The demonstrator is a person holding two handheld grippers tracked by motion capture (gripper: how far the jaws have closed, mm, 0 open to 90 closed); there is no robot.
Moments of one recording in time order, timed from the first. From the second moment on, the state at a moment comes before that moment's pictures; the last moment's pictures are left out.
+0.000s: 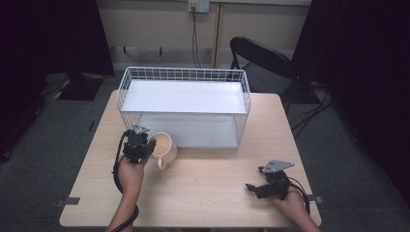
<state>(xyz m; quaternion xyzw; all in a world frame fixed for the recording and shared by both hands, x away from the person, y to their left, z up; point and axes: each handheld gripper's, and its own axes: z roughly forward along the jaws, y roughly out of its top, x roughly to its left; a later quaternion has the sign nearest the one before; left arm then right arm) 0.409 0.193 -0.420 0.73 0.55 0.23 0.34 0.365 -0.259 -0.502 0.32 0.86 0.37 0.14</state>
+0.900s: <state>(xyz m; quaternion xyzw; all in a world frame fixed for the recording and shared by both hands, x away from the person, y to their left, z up) 0.422 0.185 -0.427 0.70 0.56 0.29 0.34 0.365 -0.259 -0.502 0.32 0.86 0.37 0.14</state>
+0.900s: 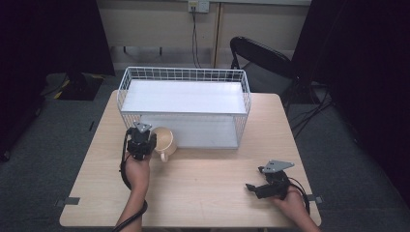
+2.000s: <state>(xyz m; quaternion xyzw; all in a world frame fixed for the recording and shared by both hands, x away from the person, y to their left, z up) 0.439 0.172 -0.435 0.68 0.58 0.30 0.33 0.365 -0.259 -0.502 0.32 0.86 0.37 0.14</state>
